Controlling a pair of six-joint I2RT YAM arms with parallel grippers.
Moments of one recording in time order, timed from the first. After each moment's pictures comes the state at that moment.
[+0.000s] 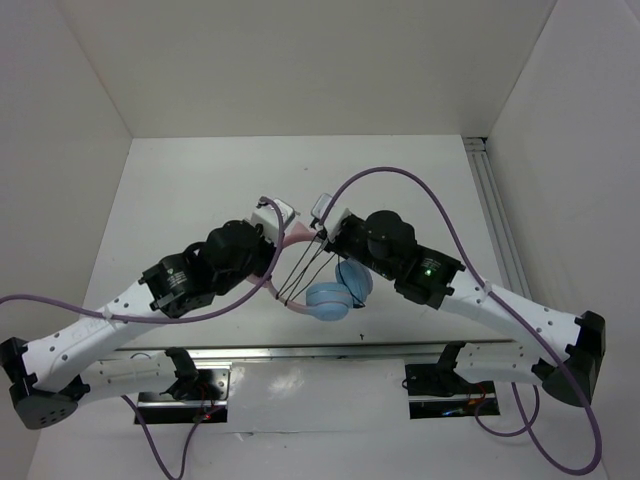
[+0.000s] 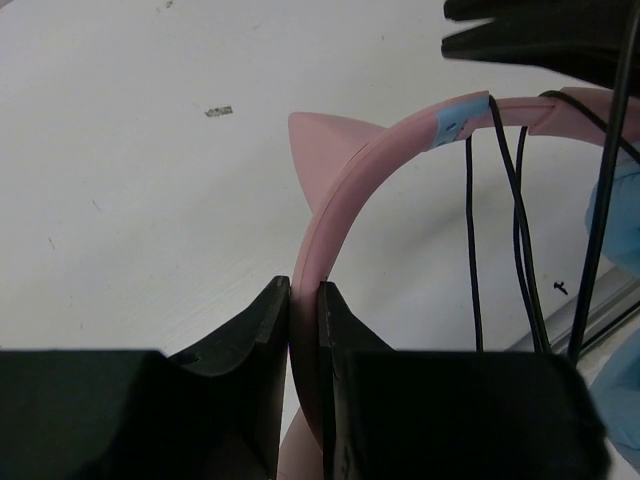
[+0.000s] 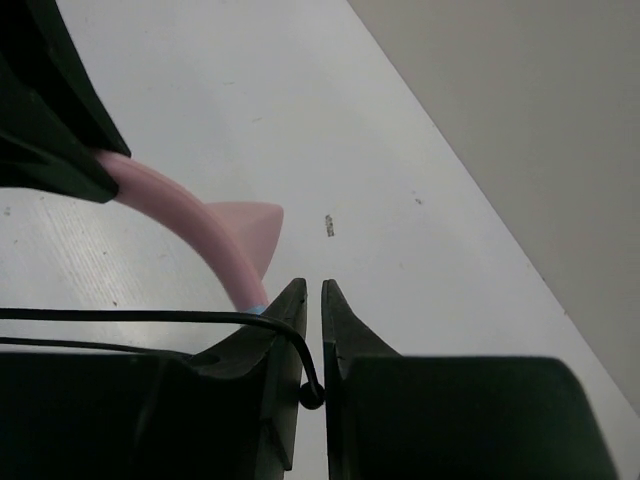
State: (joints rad) left arm -0.93 1.00 1.09 -0.60 -0.35 -0.11; right arm 0.96 1.11 1.02 -0.11 0.16 -0.41
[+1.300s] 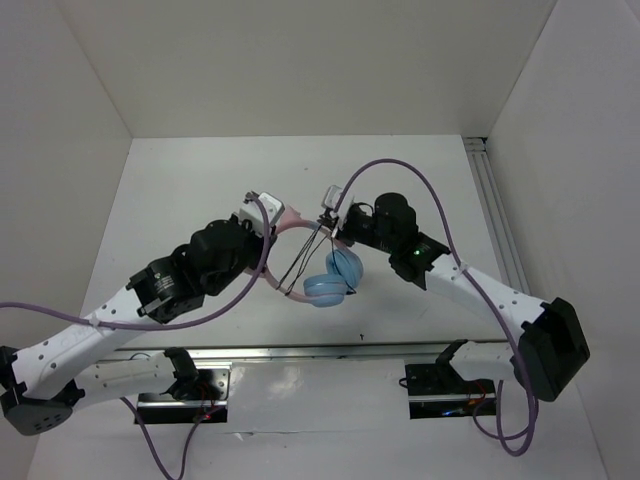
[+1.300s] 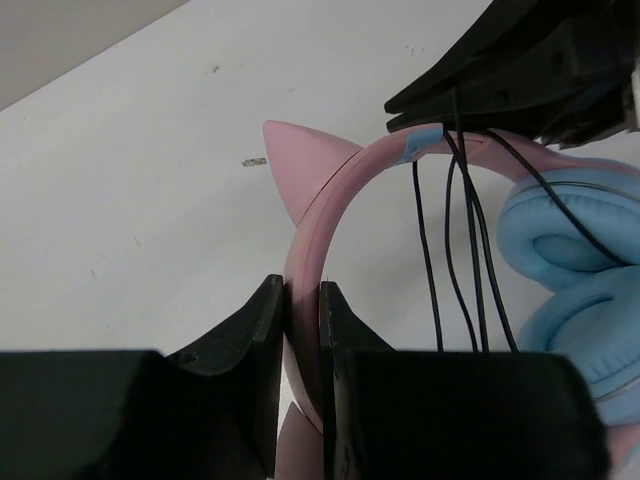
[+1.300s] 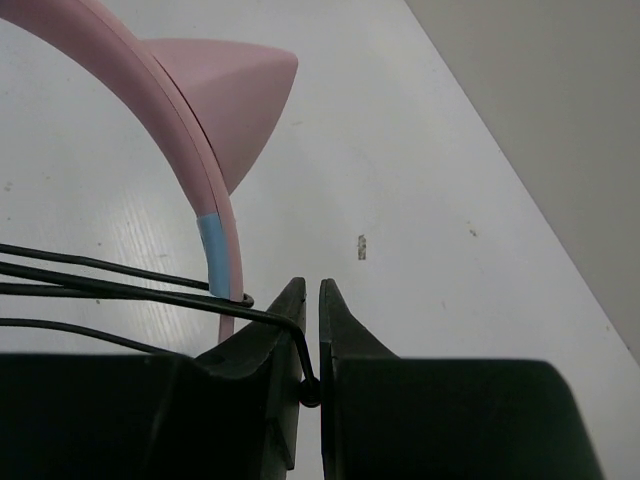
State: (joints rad) left arm -0.94 0.94 1.09 -0.55 -0.40 -0.06; right arm 0.67 1.22 0.87 0.17 -0.31 -0.44
